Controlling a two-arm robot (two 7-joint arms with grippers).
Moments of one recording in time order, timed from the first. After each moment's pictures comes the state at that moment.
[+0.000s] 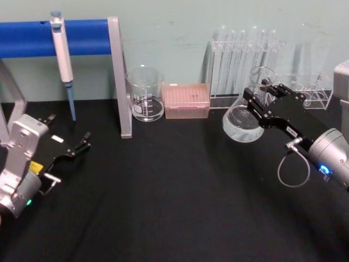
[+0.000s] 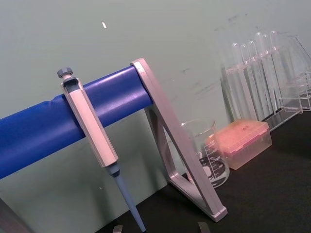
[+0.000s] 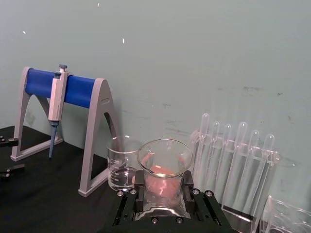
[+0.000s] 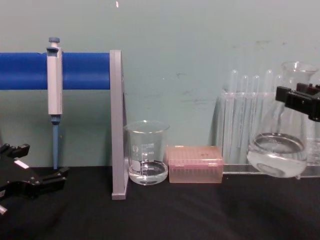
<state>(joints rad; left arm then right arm) -0.20 0.60 0.45 -1.41 -0.25 -0.12 0.03 0.13 0.50 -0.26 -1.71 0.43 0.04 0.22</state>
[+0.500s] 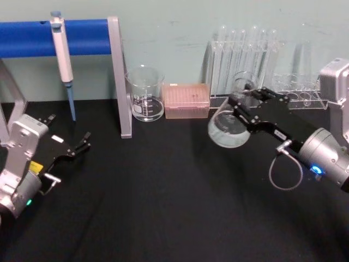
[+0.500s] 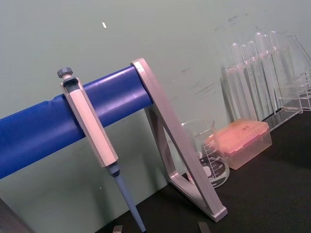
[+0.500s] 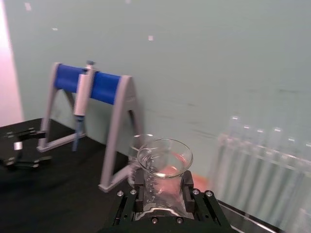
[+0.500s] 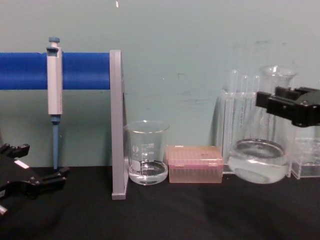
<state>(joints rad) -0.20 0.60 0.45 -1.41 -0.25 -0.12 0.03 0.17 0.48 -0.28 -1.68 0.41 0.05 0.34</state>
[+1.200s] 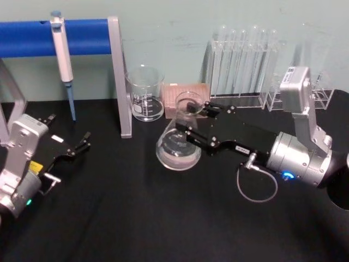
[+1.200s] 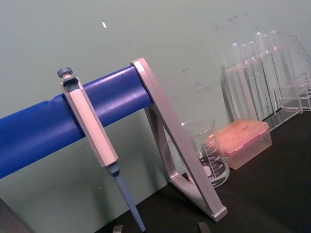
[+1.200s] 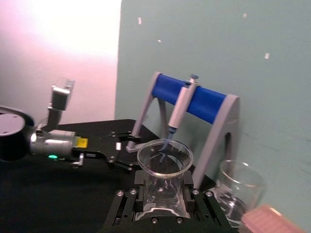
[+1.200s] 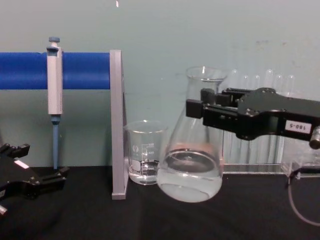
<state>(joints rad) -0.20 0.60 0.45 -1.41 -0.25 -0.12 0.03 0.30 0.50 -0.44 -1.61 0.46 -0.03 0.63</state>
